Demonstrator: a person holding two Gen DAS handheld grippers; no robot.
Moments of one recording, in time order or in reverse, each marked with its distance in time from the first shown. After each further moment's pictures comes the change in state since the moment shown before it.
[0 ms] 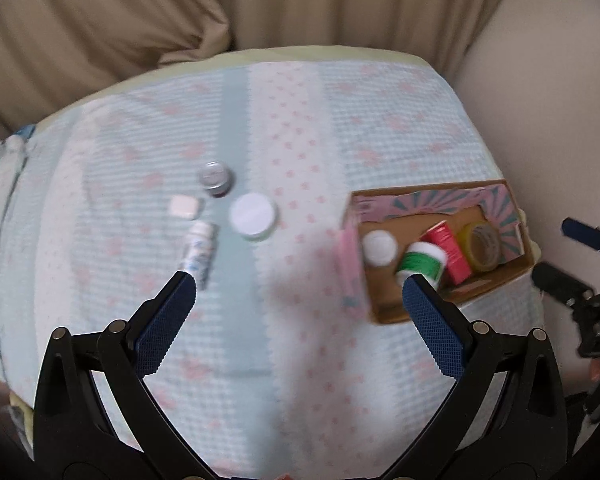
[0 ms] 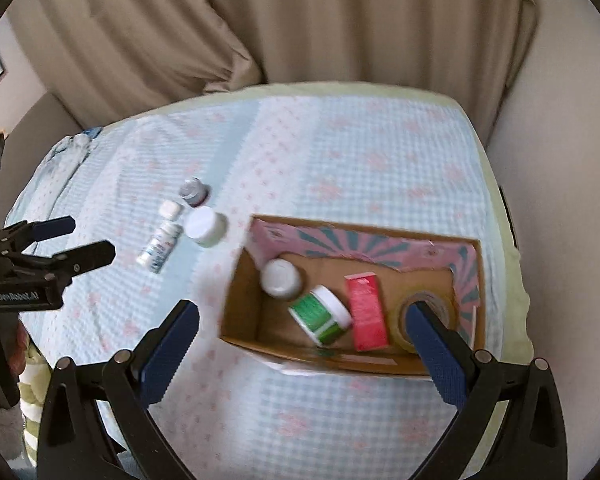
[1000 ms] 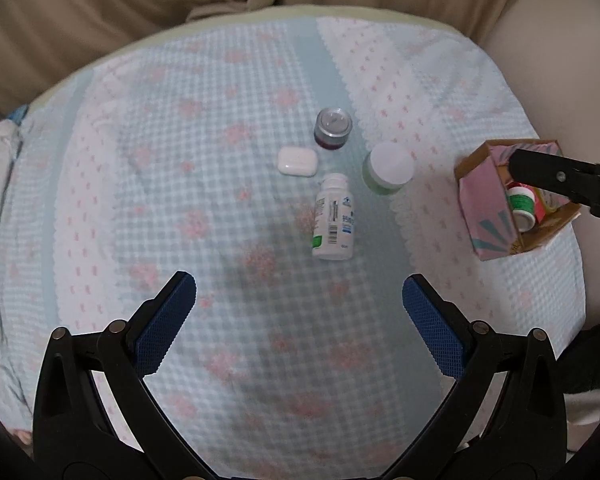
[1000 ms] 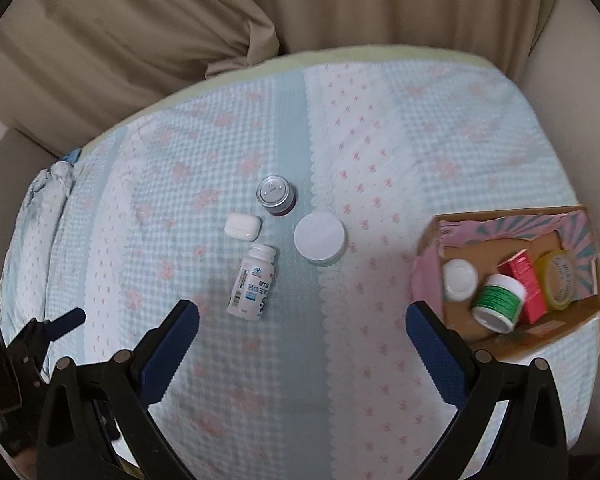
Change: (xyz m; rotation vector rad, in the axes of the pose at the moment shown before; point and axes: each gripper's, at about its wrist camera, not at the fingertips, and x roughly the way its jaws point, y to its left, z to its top) left arm 0.071 0.230 -0.021 0.075 0.133 -0.067; right arm 0.120 0.207 0.071 0.226 0.130 -0.041
